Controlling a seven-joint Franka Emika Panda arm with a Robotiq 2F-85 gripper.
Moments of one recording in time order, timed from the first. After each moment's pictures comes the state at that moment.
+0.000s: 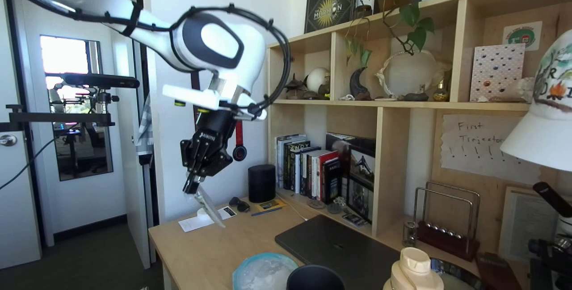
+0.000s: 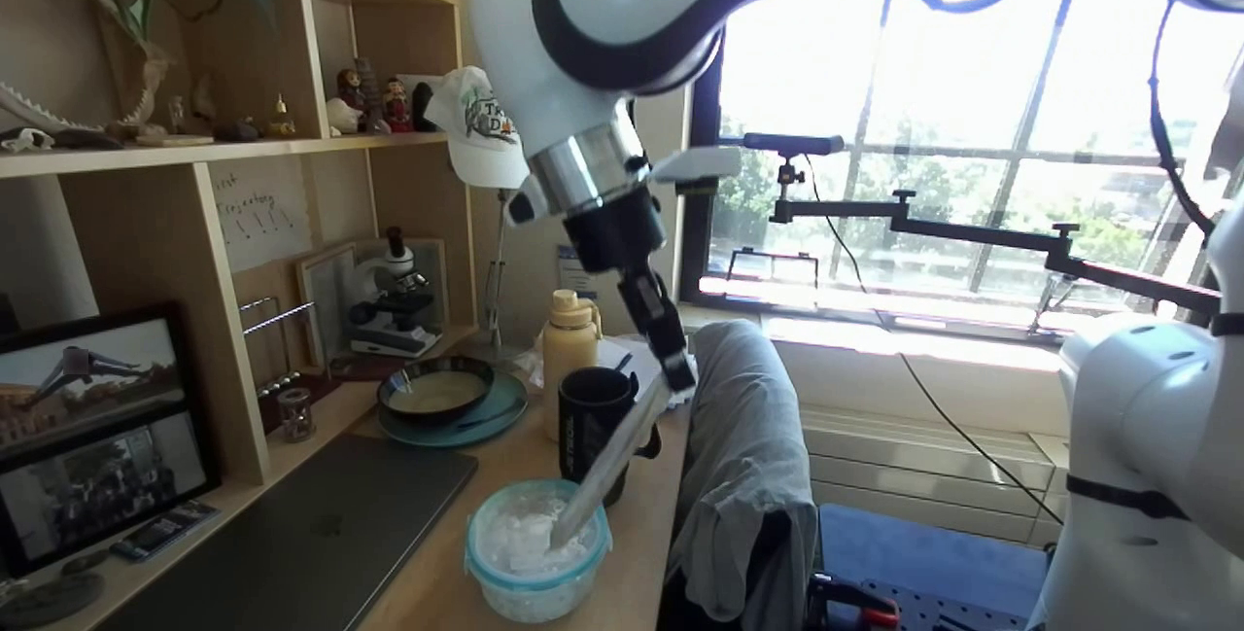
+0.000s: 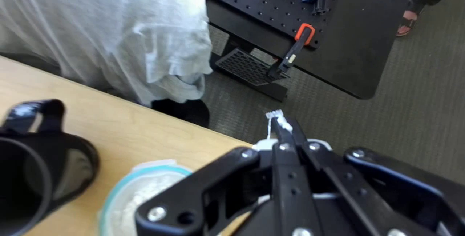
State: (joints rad) arm 0.02 -0.18 0.02 -2.11 -0.01 1.51 -0.40
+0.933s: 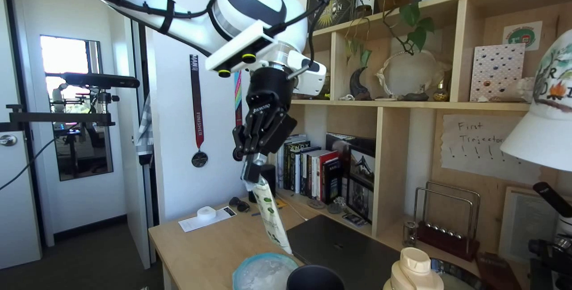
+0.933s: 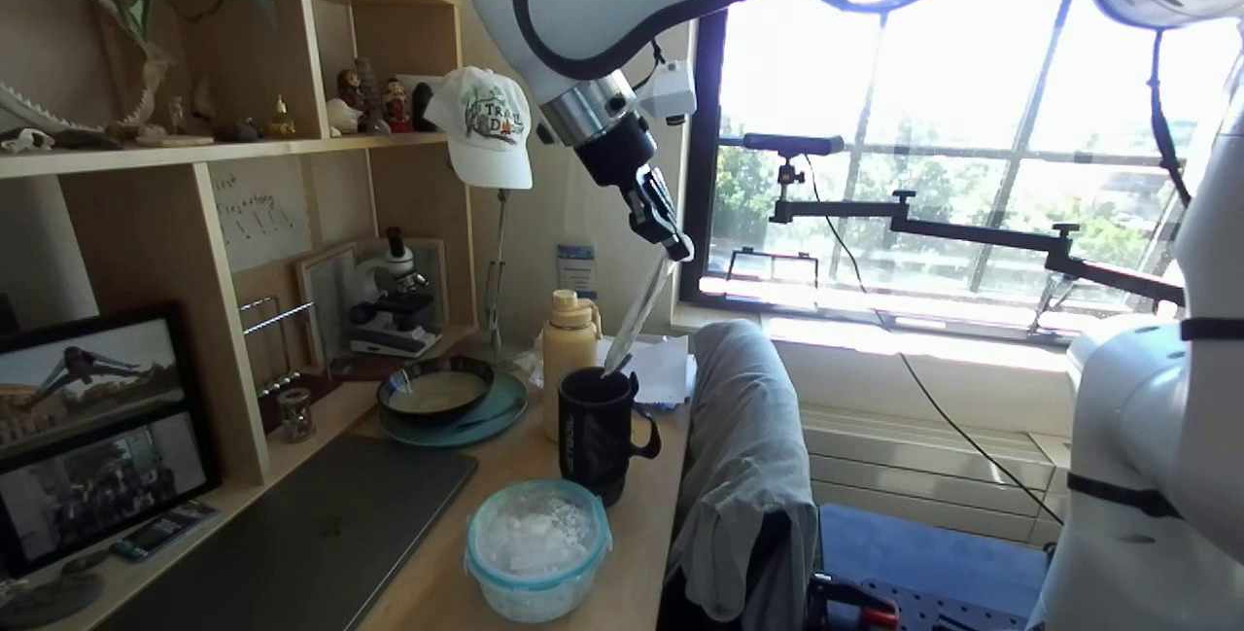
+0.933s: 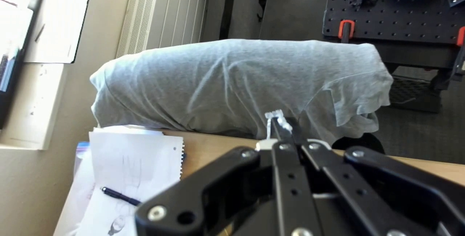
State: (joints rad) arm -0.05 -0.03 -0.07 -1.84 -0.41 1.36 -0.24
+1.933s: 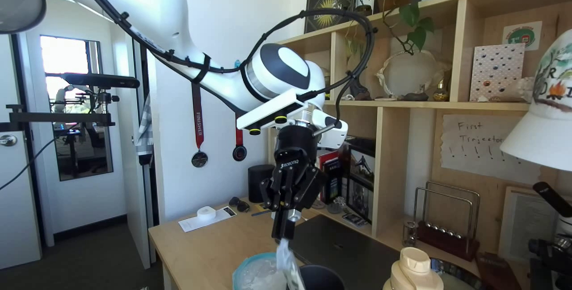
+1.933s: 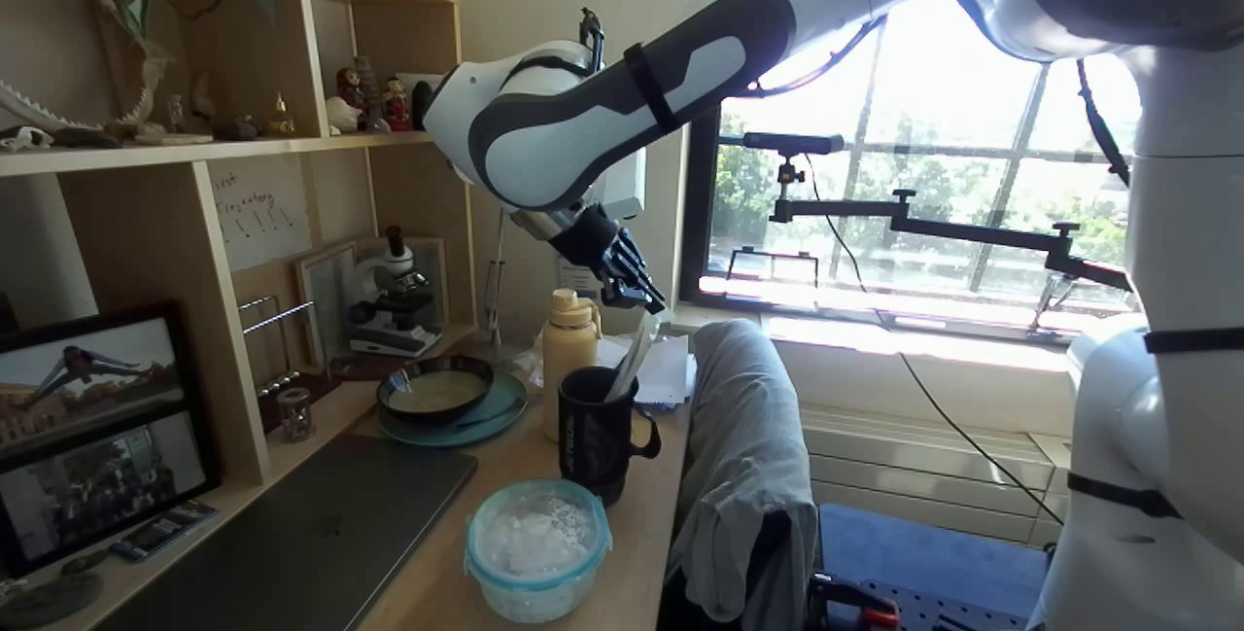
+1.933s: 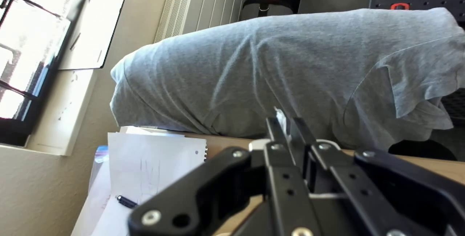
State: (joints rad) arm -0.05 0.19 -0.07 -1.82 -0.53 1.45 -0.15
